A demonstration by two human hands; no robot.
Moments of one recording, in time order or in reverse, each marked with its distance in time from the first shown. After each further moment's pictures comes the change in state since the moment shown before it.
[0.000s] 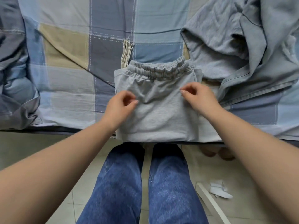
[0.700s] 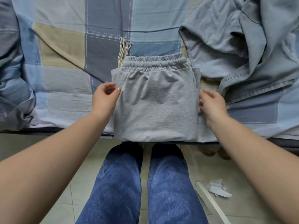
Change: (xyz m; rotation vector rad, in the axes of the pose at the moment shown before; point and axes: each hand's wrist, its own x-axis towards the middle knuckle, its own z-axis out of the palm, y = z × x) left_hand 0.029 -0.015 -0.008 -0.314 0.230 -0.269; right_hand 0.005 0.047 0.007 0.595 0.223 0.484
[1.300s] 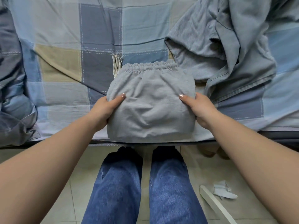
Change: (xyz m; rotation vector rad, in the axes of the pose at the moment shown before) left_hand -0.001 0.004 -0.011 -0.148 -0.429 -0.172; right_hand -0.024 -0.008 -0.008 0.062 -0.314 -0.083
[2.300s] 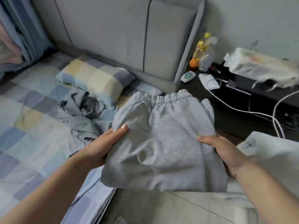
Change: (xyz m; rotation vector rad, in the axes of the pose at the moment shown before) left_hand -0.493 0.142 0.141 0.665 -1.173 0.231; right_hand -0.678 0.062 -0.039 0.896 0.642 -0.364
